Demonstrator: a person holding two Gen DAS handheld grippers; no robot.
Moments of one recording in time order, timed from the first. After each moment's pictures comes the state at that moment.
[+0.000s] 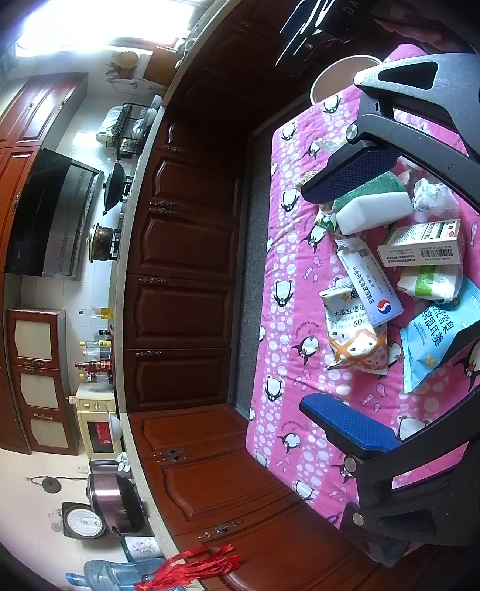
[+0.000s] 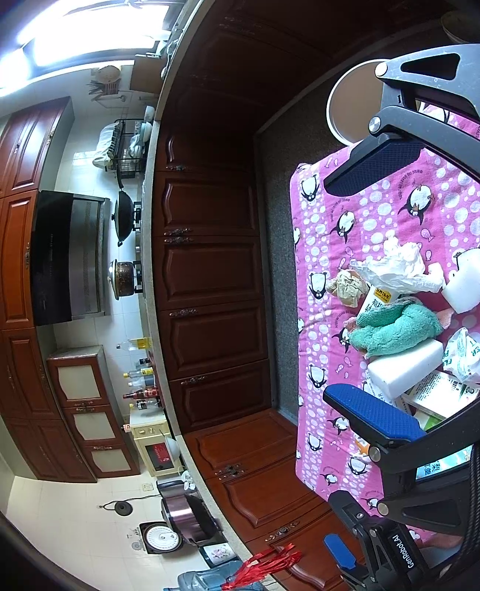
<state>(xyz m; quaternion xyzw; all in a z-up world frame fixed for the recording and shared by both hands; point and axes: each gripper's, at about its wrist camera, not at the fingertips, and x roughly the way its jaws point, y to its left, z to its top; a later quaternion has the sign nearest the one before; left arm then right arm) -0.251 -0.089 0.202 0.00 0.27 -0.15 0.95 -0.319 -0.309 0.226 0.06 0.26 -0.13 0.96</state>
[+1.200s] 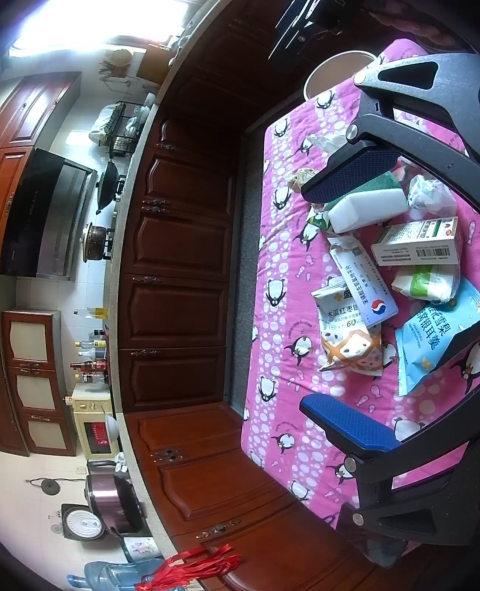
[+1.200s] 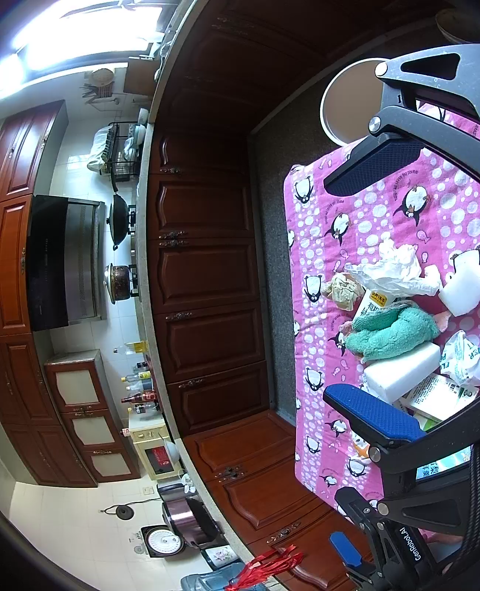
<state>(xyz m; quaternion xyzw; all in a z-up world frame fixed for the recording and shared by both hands) -0.250 -0.092 0.195 0.00 0.28 -0.15 0.95 -0.319 -0.316 0.226 0.08 0.28 -0.13 0.95</state>
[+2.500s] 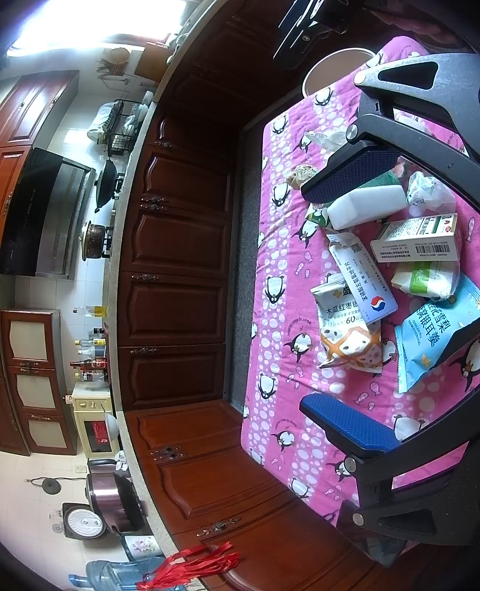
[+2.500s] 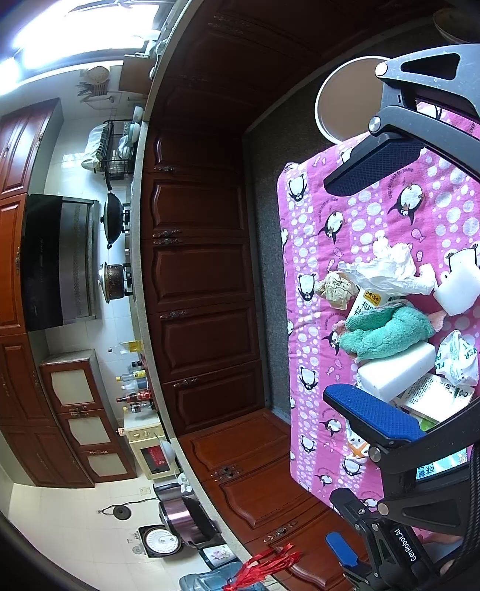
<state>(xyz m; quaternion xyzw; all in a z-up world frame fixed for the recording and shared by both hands) -0.249 -0.093 0.191 0.01 0.28 -0.14 0.95 -0.319 -0.319 0.219 0.08 0.28 -0.13 0.95</state>
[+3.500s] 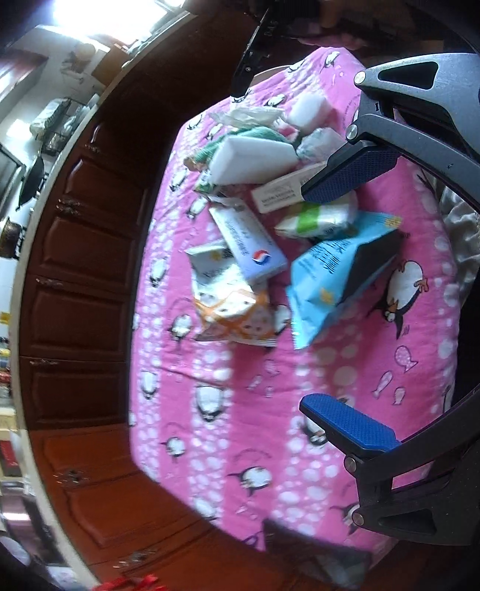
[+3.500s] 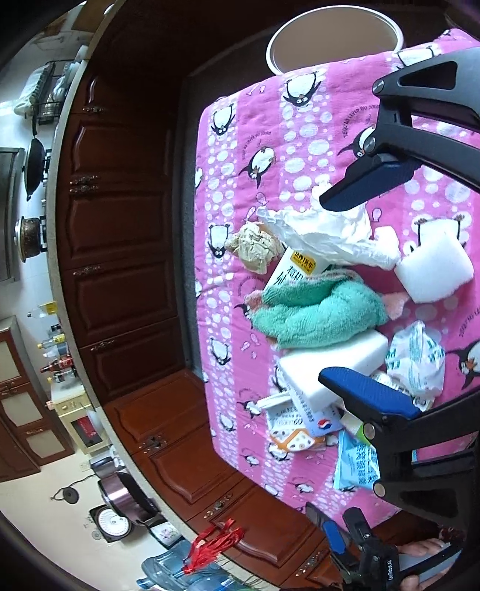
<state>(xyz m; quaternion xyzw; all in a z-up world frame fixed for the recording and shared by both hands) -0.228 -0.024 0.113 0.00 0.47 -0.19 0.86 -0.267 -0.332 0.135 0.11 0.44 -0.01 0.89</state>
